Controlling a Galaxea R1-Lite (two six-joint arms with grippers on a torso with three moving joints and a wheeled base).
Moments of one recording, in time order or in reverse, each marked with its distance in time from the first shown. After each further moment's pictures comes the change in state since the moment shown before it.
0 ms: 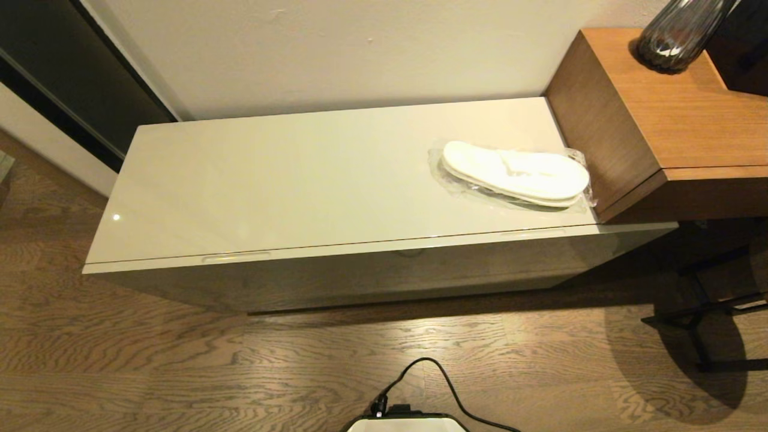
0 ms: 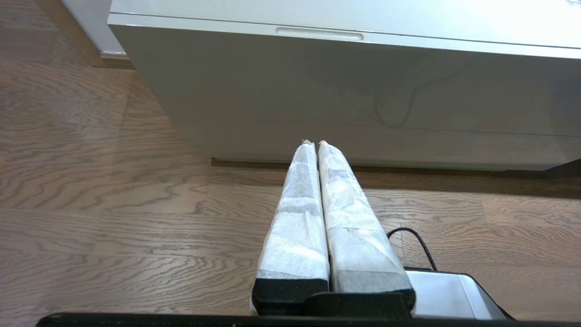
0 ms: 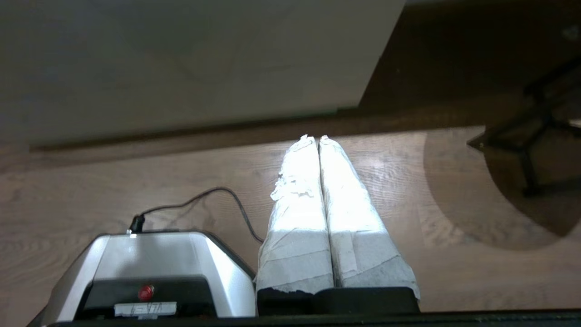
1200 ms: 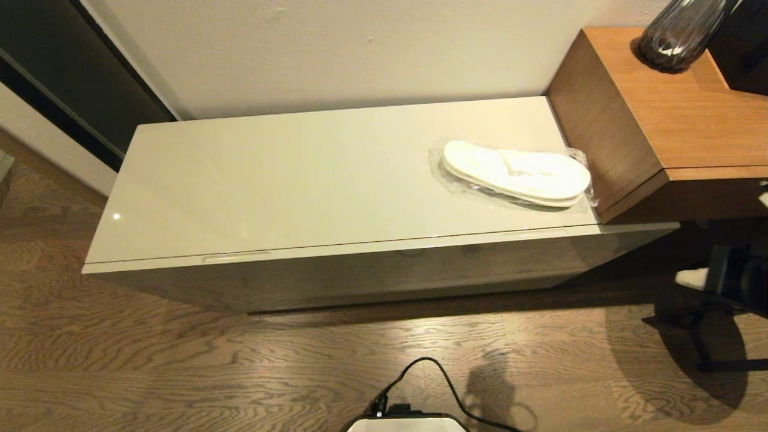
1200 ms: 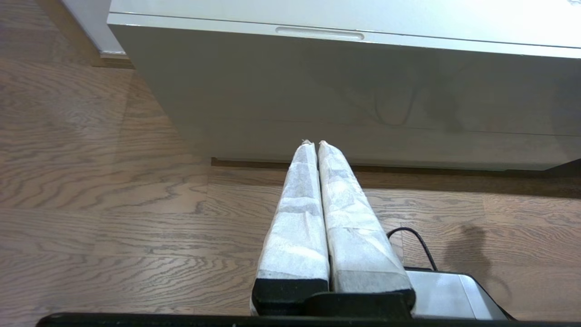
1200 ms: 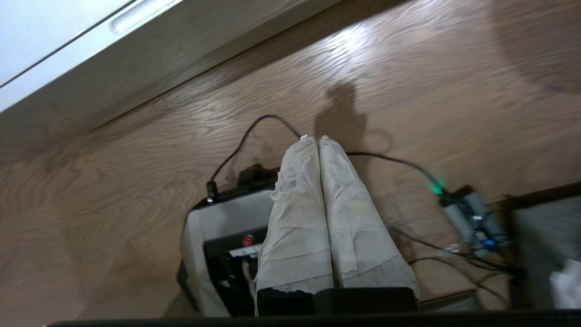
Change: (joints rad) left arm 0.000 0.000 0.000 0.000 0.000 0.000; right arm 0.029 1.268 -0.753 0.052 0.018 0.374
